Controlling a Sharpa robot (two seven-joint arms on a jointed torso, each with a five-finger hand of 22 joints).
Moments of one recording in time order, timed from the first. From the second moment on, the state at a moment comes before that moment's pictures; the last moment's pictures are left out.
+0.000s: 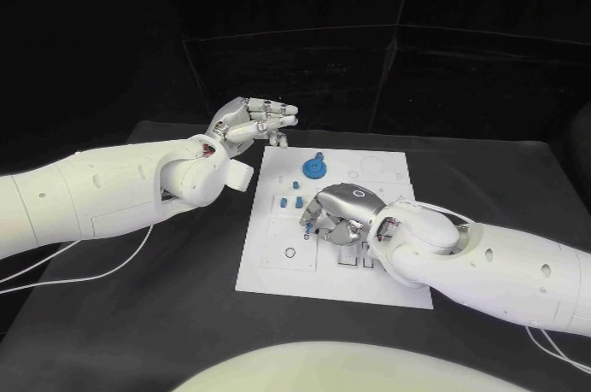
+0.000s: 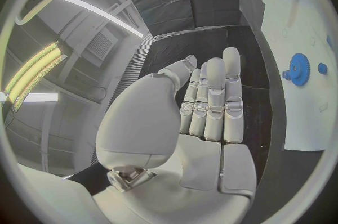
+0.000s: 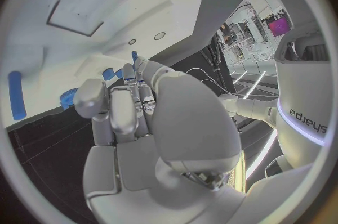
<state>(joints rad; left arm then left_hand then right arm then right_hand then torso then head) 1.27 -0.85 -0.16 1.44 0.00 -0.18 0.51 1.37 -0.12 0.39 0.01 0.10 1.04 0.17 0.13 0.07 1.14 0.10 0.23 0.08 1.16 0.01 1.00 0.47 0.17 1.15 0.12 0.52 0.83 1.08 -0.61 -0.09 1.60 -1.64 -0.32 -0.10 1.50 -0.11 0.48 0.03 0.10 1.12 0.15 0.07 0.07 1.17 0.08 0.20 0.07 1.47 0.00 1.27 1.09 0.12 1.25 0.10 1.32 1.01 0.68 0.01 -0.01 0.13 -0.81</state>
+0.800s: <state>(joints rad) 1.27 -0.84 -0.16 1.44 0.01 -0.18 0.51 1.37 -0.12 0.39 0.01 0.10 1.04 0.17 0.13 0.07 1.14 0.10 0.23 0.08 1.16 0.01 1.00 0.47 0.17 1.15 0.12 0.52 0.83 1.07 -0.59 -0.09 1.57 -1.66 -0.29 -0.10 1.50 -0.11 0.48 0.03 0.10 1.12 0.15 0.07 0.07 1.17 0.08 0.20 0.07 1.47 0.00 1.27 1.09 0.12 1.25 0.10 1.32 1.01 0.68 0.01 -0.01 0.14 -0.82</state>
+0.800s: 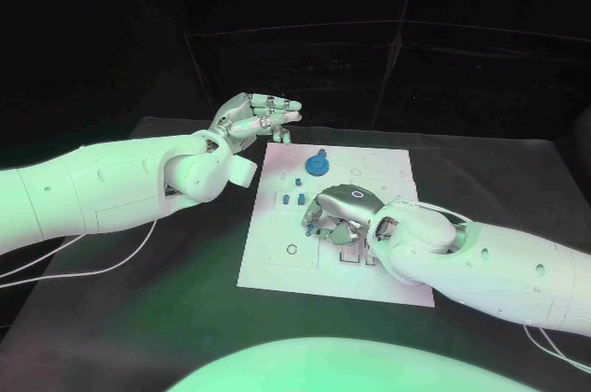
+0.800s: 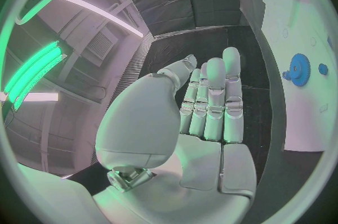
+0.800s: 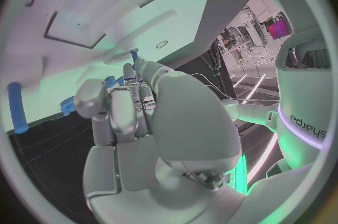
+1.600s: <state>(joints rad) 1.27 -0.84 -0.16 1.43 0.01 -0.18 0.51 1.37 -0.12 0.39 0.01 0.10 1.04 0.17 0.13 0.07 1.14 0.10 0.23 0.08 1.16 0.01 1.00 0.47 0.17 1.15 0.12 0.52 0.83 1.06 -0.56 -0.09 1.54 -1.68 -0.27 -0.10 1.49 -0.12 0.48 0.03 0.10 1.12 0.15 0.07 0.07 1.17 0.08 0.20 0.07 1.47 0.00 1.27 1.09 0.12 1.25 0.10 1.32 1.01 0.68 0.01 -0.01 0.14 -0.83</state>
